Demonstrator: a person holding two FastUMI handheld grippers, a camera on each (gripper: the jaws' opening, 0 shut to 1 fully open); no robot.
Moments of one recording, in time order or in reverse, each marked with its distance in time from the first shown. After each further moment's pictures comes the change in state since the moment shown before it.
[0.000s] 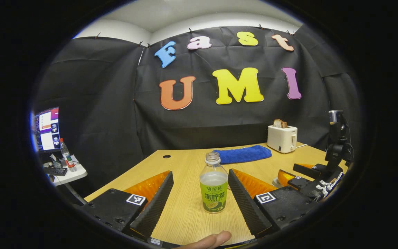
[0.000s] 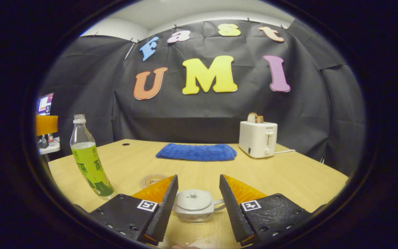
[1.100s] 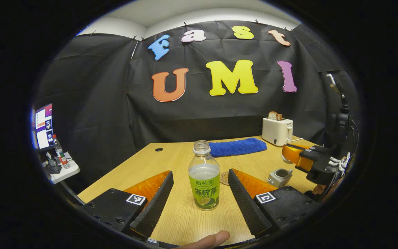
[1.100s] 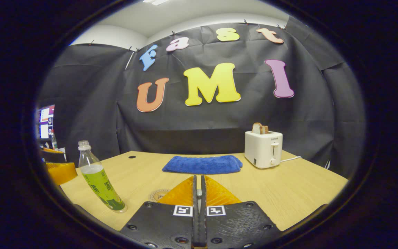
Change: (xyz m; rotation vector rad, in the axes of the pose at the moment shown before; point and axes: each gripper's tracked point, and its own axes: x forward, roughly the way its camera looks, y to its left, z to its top) left arm 0.014 -0.023 -0.025 -0.006 0.058 -0.066; right arm -0.011 0.000 0.064 0.030 -0.089 0.036
